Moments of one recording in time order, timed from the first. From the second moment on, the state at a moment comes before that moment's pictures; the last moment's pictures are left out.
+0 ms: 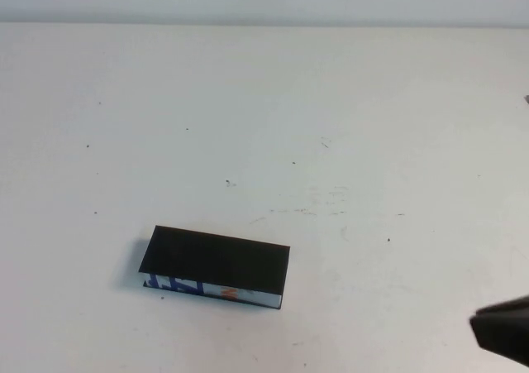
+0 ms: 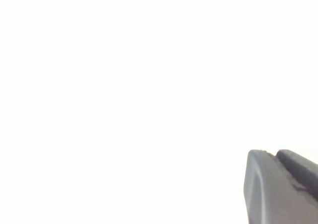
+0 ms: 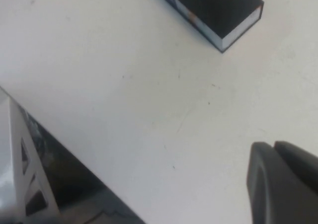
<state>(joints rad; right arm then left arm) 0.73 0.83 -0.95 0.23 1.05 0.02 -0.30 -0.01 -0.05 -1.64 -0.07 1.60</state>
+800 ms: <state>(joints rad) 0.73 0.23 -0.44 0.22 0.60 0.08 -0.30 -0.01 0.03 -1.66 -0.13 1.60</state>
